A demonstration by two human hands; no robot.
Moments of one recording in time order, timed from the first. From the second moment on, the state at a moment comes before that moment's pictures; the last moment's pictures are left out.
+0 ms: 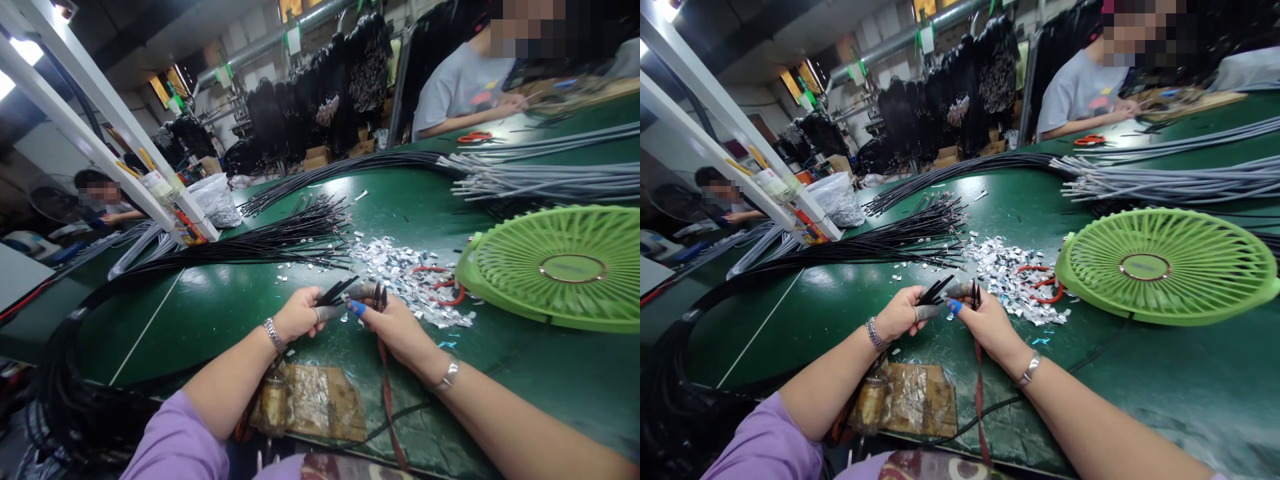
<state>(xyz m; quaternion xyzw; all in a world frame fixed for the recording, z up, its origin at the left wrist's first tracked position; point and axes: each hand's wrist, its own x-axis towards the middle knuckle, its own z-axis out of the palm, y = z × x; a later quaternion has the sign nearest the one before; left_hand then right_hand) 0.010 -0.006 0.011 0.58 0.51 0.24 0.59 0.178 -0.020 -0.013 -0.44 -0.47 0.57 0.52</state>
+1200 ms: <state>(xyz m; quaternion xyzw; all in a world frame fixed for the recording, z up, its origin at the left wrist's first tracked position) 0.013 -0.006 0.007 0.59 0.51 0.30 0.55 0.166 -0.023 -0.017 -0.45 -0.50 0.55 0.50</state>
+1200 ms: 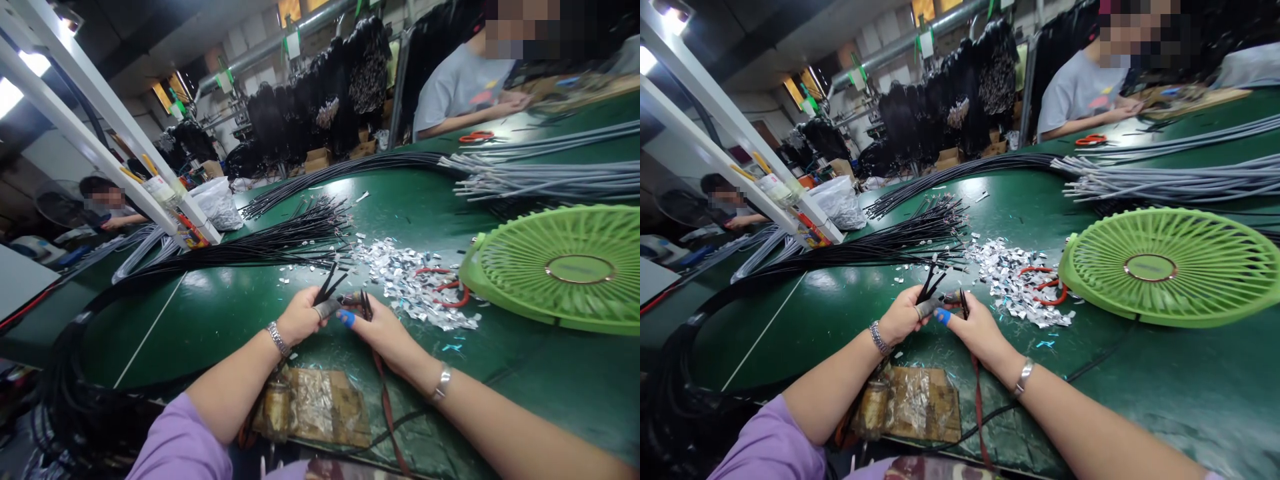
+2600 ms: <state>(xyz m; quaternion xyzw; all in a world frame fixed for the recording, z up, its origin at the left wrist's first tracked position) -0.004 0.004 0.014 0.48 0.44 0.19 0.73 0.189 -0.018 -0.019 -0.27 -0.61 0.58 0.47</state>
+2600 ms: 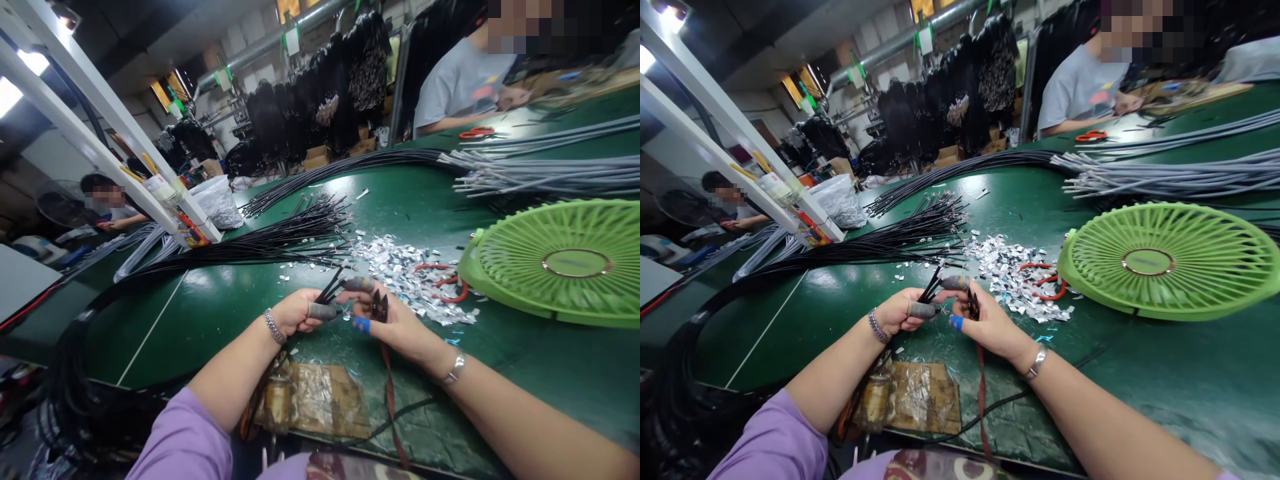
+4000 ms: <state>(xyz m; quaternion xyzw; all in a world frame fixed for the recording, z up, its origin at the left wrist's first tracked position) 0.002 0.003 0.011 0.49 0.45 0.21 0.72 0.178 -0.014 -0.018 -0.39 -0.65 0.42 0.51</state>
